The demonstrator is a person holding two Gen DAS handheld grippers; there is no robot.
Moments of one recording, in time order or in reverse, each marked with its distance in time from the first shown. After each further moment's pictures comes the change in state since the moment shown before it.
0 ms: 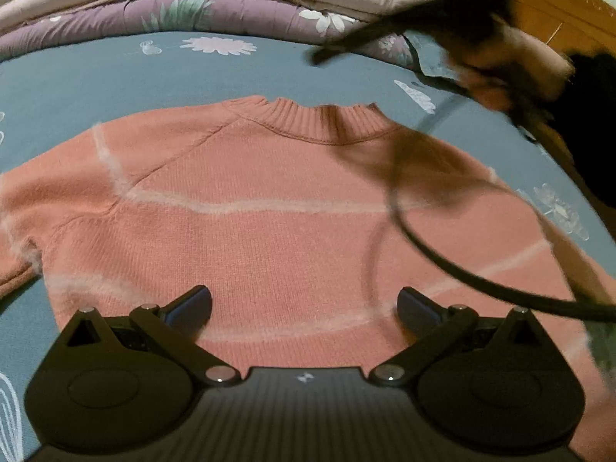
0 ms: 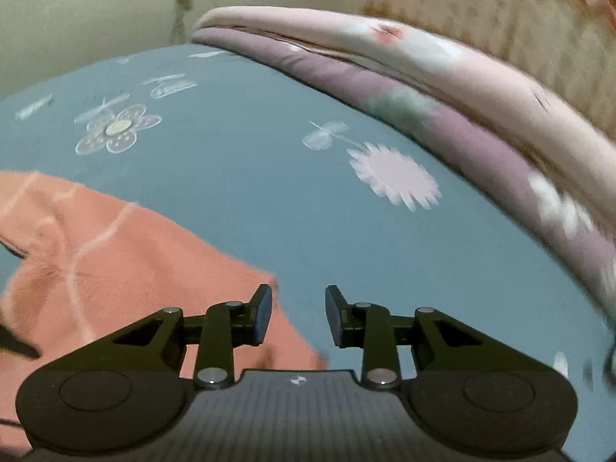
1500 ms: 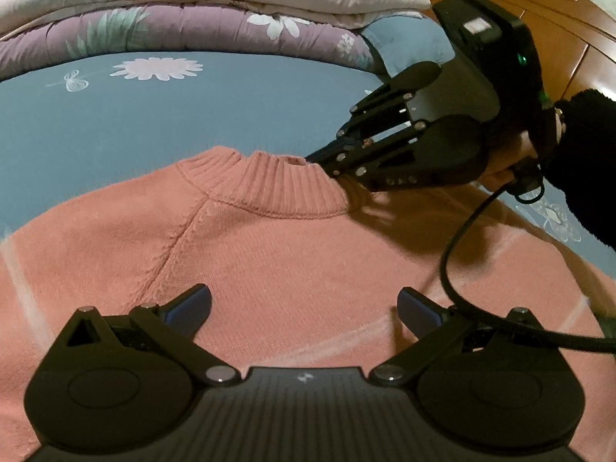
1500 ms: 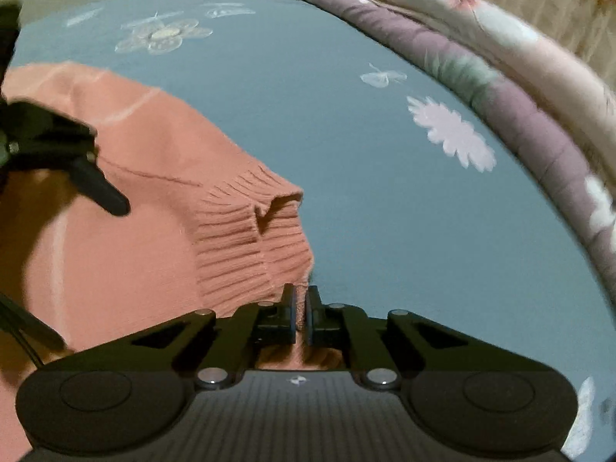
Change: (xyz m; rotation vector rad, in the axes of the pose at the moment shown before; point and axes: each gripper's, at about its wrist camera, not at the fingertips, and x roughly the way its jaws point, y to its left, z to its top) left arm 0.078 0.020 0.070 0.155 0.002 -0.137; right arm 0.067 -0.003 -0.031 -0.288 0.075 0.019
